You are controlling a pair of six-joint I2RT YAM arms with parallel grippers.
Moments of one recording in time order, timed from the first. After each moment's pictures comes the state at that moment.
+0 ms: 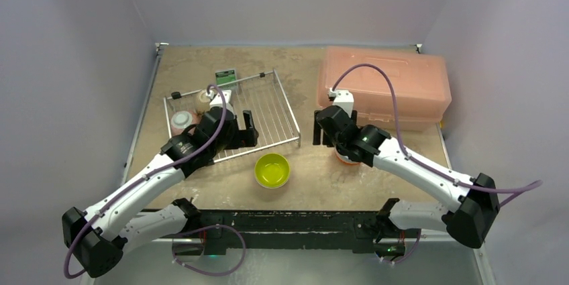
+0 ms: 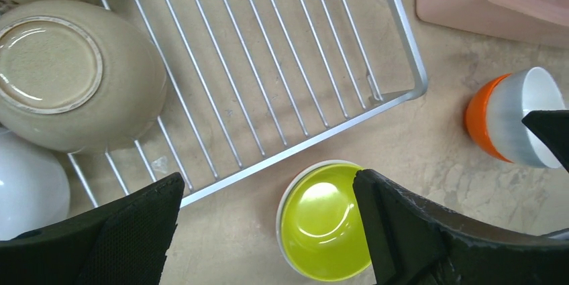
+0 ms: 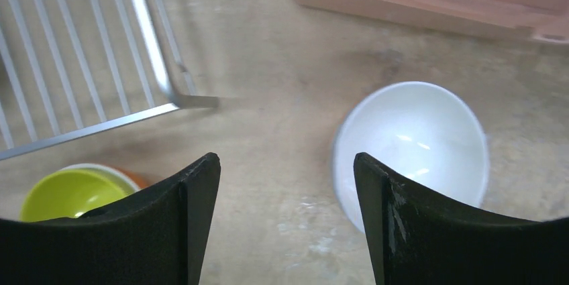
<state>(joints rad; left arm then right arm) -0.69 0.95 0.86 -0.60 -0.29 -0.63 0.84 1.20 0.98 -0.60 0.50 0.62</state>
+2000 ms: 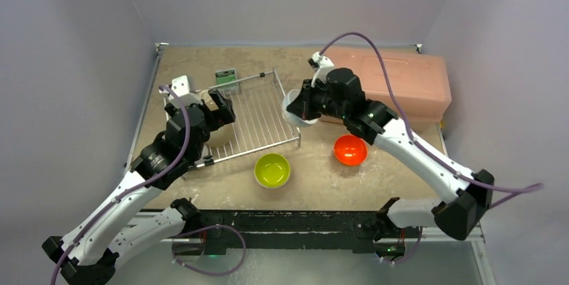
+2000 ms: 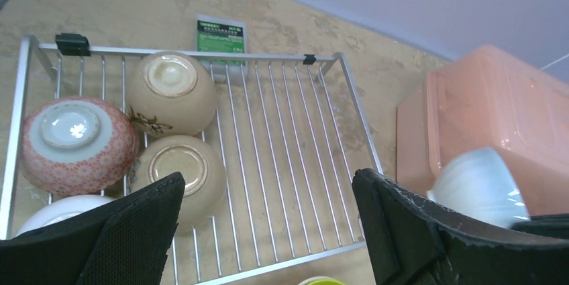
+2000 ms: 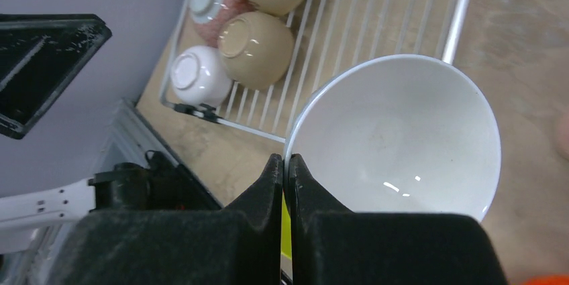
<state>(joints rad) -0.69 0.78 0.94 -0.49 -0.66 -0.59 0.72 1.25 1.23 -0.41 -0.13 0.49</state>
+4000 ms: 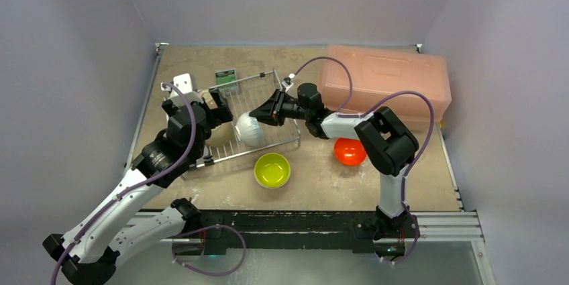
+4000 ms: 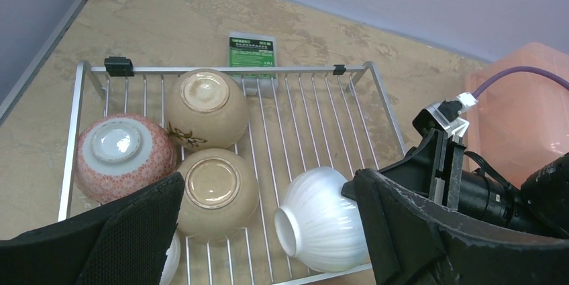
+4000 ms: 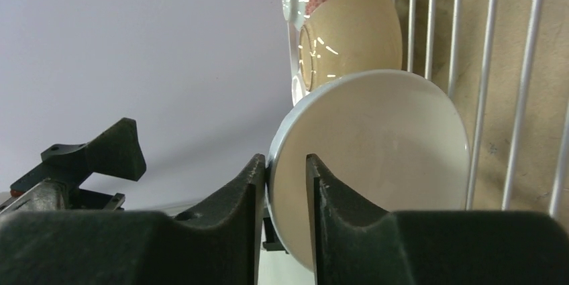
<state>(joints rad) -0.69 0.80 0.97 -0.49 -0.74 -0.49 0.66 1.95 1.08 0.68 -0.65 1.40</state>
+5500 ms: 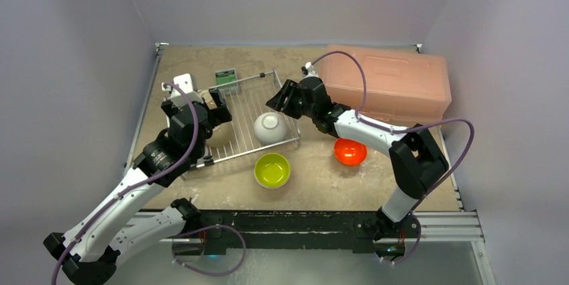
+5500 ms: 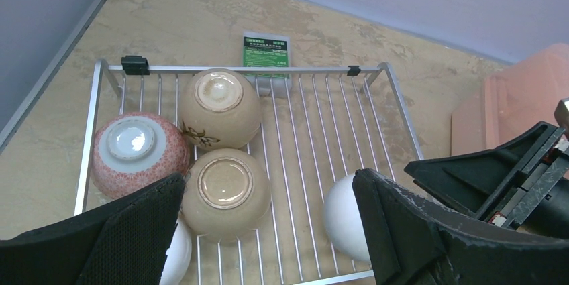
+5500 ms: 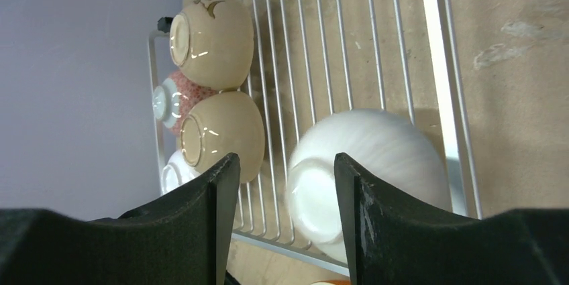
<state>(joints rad) -0.69 0.81 0.97 -0.50 -0.77 -0.49 0.69 1.68 1.12 0.12 -0.07 0.95</state>
